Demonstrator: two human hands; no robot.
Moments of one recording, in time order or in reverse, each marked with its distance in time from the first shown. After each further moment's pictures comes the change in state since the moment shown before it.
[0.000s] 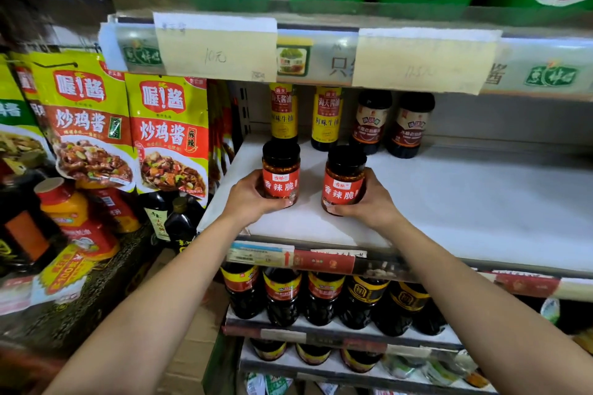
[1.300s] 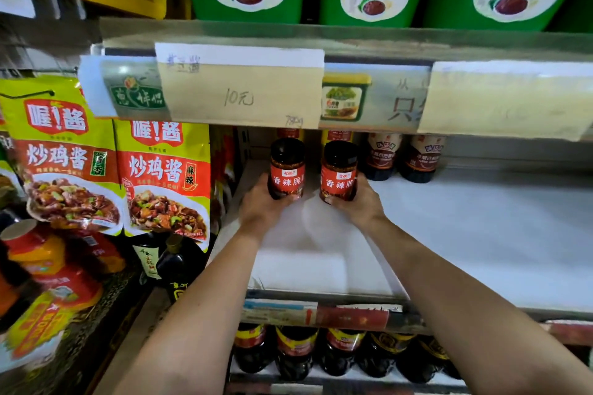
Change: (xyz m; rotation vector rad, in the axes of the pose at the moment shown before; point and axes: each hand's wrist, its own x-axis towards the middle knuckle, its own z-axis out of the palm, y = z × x) left_hand 0.089 -0.011 0.010 0.114 0.109 -0.011; right_hand 0.092 -0.003 0.040 -0.017 0.186 0.056
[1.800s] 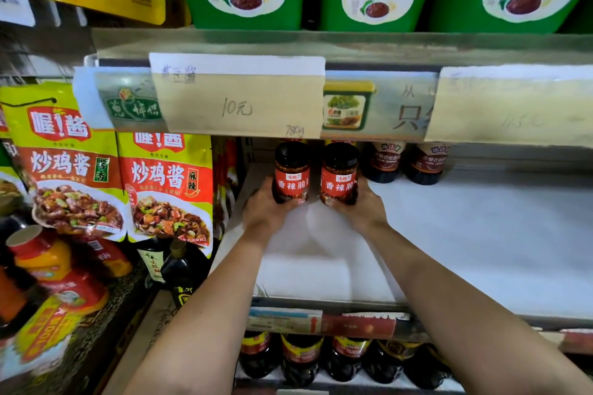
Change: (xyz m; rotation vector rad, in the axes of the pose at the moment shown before) left_hand 0.002 0.001 0.001 -0.010 -0.012 -0.005; right_hand 0.001 0.000 0.004 -0.104 -0.002 -0.016
